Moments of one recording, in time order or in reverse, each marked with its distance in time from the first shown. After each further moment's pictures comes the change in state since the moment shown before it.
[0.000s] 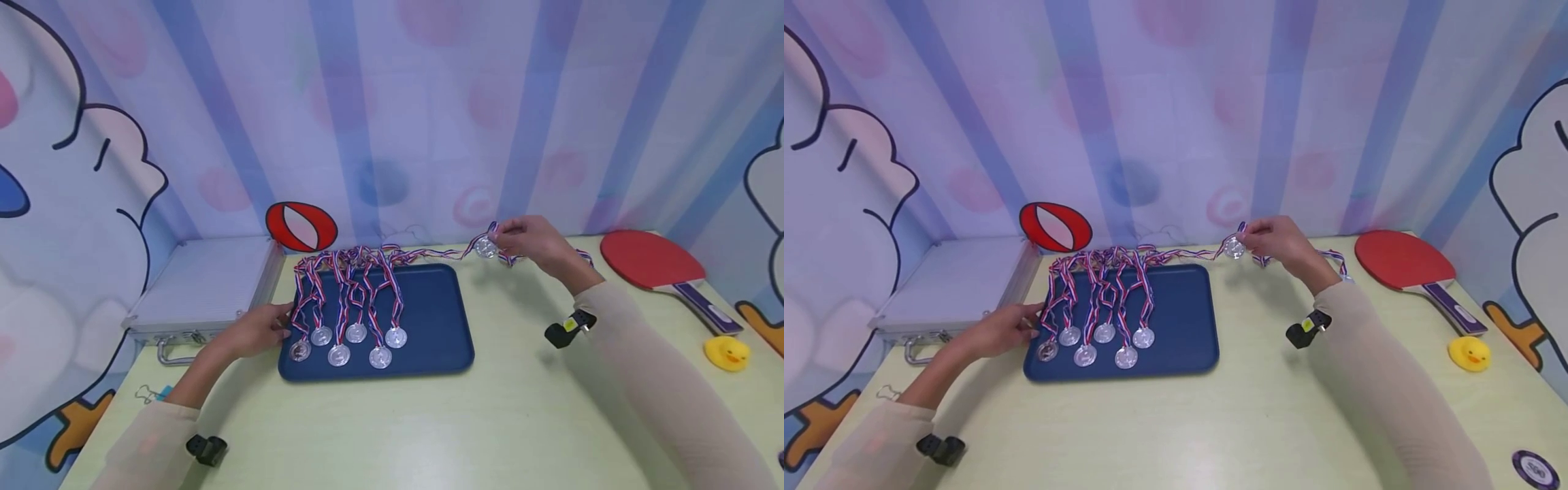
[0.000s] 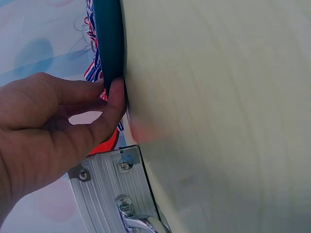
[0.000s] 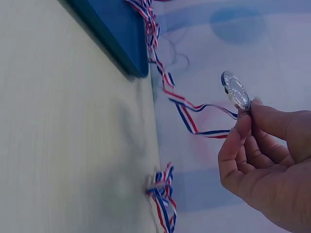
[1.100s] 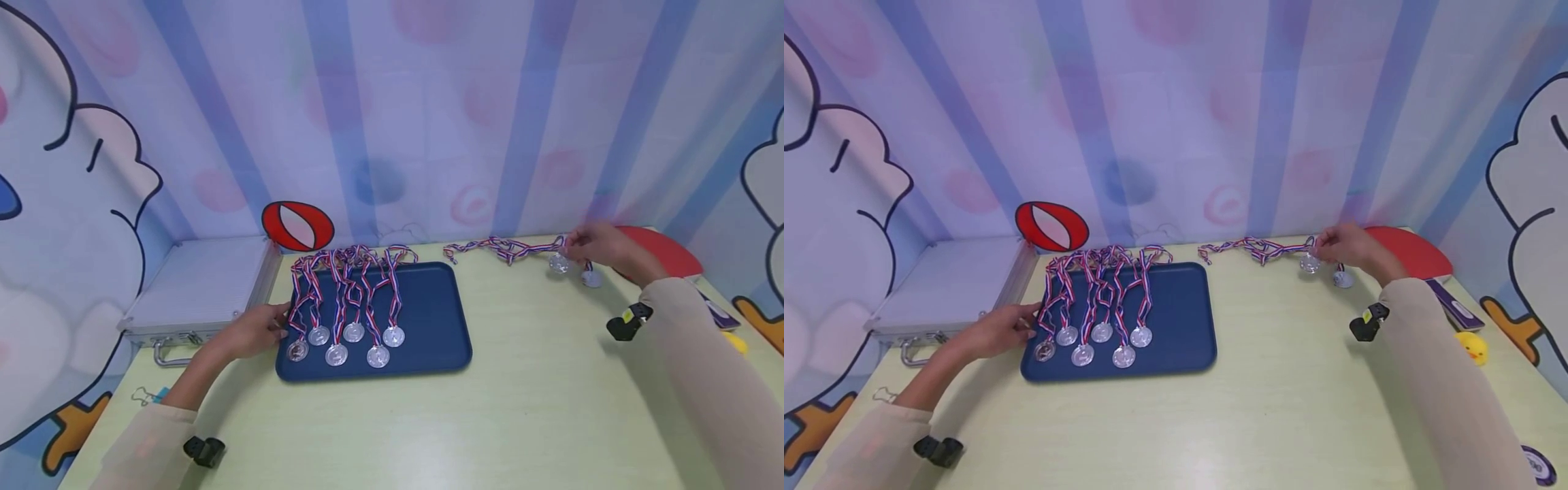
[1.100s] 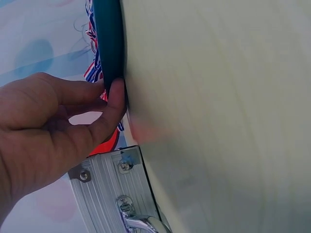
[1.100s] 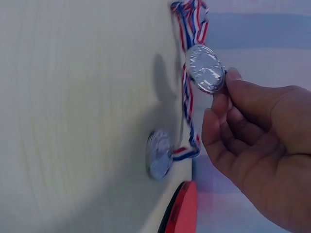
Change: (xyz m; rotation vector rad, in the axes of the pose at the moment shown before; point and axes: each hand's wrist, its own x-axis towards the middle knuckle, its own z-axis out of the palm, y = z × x) left_hand -0.001 0.003 0.000 -0.012 -0.013 -0.029; right_hand -0.020 0.075 -0.094 -0.297 -0.092 0.059
